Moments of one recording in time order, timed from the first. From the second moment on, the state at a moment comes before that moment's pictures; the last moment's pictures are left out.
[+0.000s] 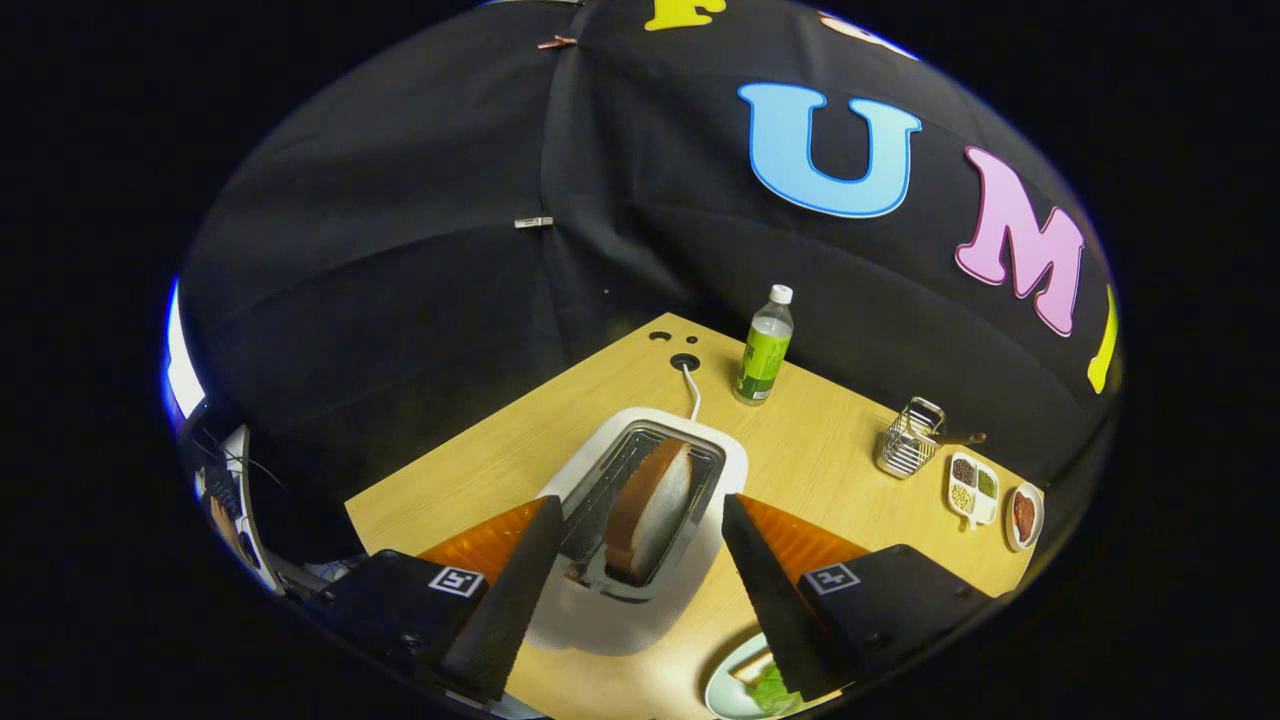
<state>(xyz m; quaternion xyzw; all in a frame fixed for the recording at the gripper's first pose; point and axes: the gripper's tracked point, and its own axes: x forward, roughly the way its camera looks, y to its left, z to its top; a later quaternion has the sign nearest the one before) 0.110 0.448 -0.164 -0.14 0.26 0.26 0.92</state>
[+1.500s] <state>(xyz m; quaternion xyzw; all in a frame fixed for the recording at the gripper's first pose) 0.127 0.446 -0.112 -0.08 0.23 0.24 0.94</state>
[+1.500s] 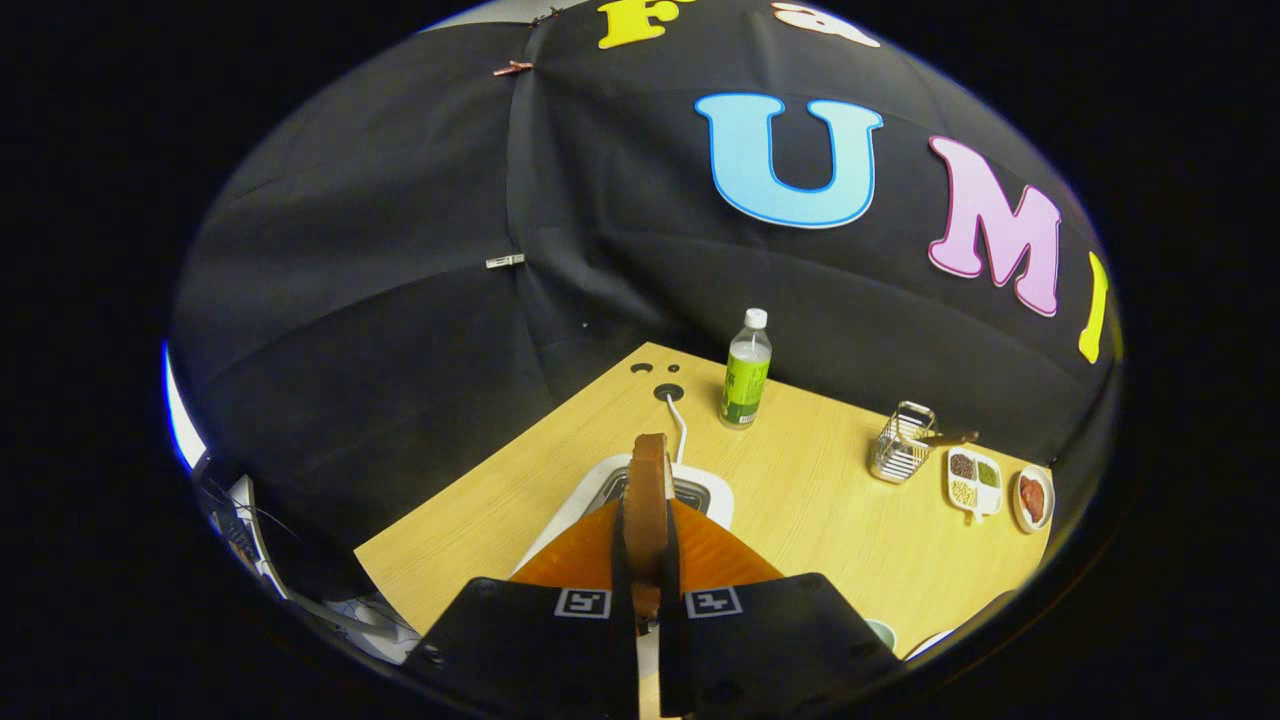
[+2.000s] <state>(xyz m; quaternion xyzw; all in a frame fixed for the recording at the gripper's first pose) 0.129 0.379 -0.058 -0.03 0.21 0.22 0.95</state>
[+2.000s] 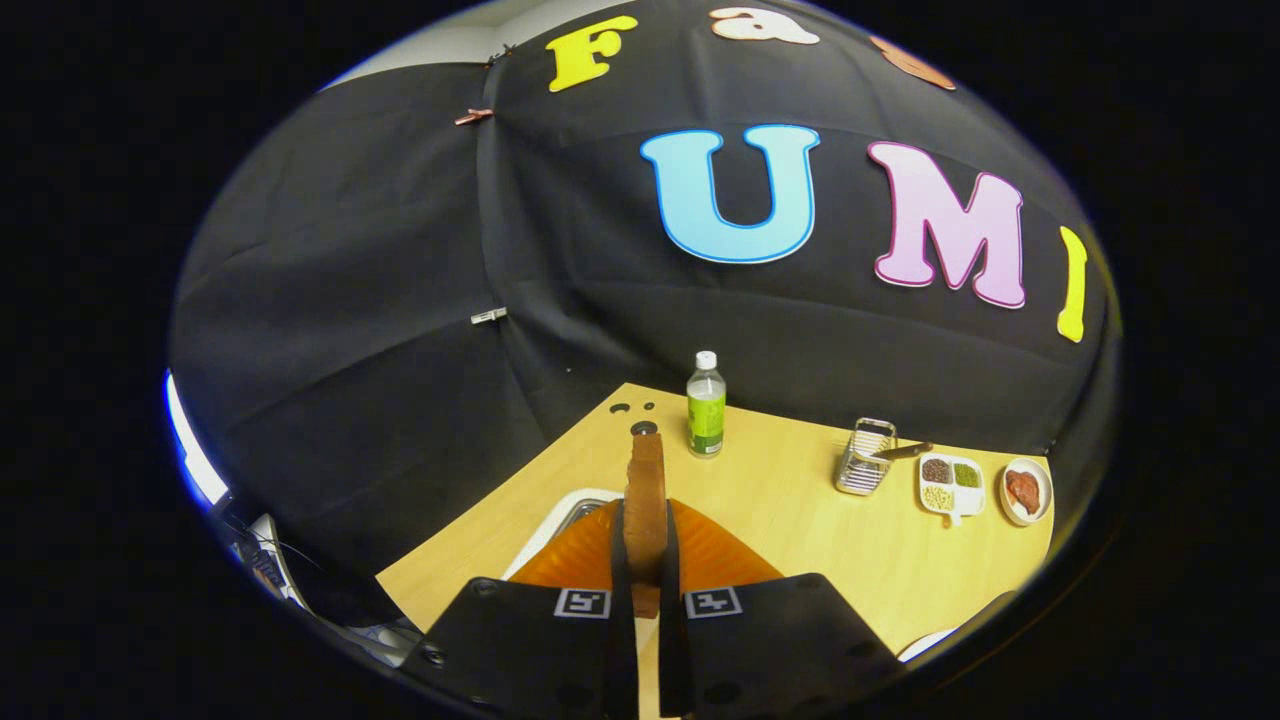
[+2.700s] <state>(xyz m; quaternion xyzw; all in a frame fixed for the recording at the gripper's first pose) 0.103 0.247 -0.134 0.06 0.30 0.15 0.94</state>
